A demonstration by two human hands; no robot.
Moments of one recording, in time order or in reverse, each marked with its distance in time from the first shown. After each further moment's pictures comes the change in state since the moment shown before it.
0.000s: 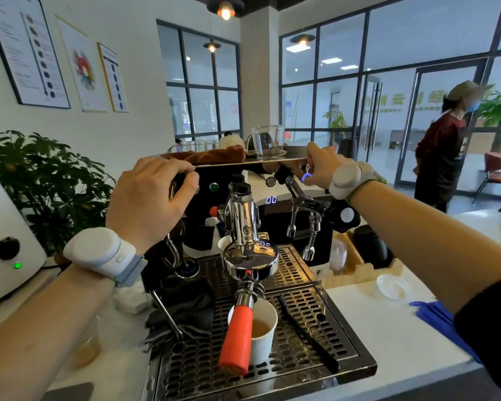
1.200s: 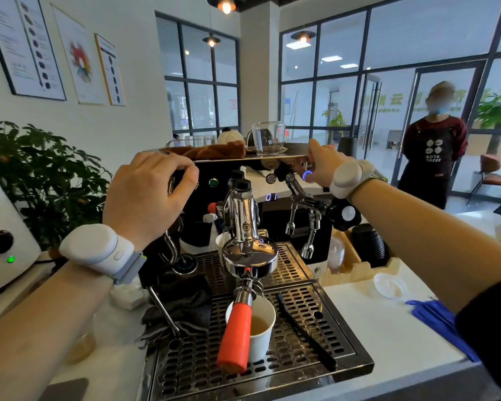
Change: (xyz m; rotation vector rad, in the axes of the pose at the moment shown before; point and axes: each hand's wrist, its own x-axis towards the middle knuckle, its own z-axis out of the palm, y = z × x) left_hand -0.001 0.001 0.001 -0.004 0.032 0.005; right_hand -0.001 -0.003 0.001 -0.015 -0.012 0.006
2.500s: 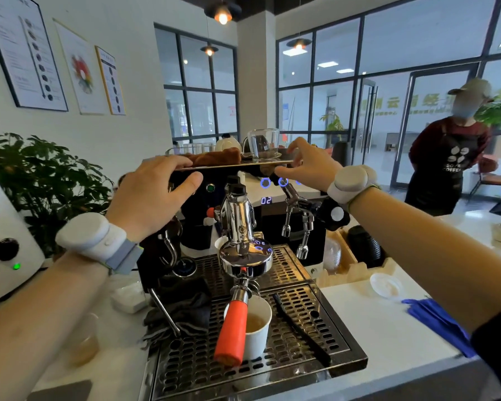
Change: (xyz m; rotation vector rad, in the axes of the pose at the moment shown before) left_hand 0.012 0.005 -0.011 -0.122 -0.249 -0.140; right_hand -0.029 -0.024 -0.017 0.360 0.056 -0.118
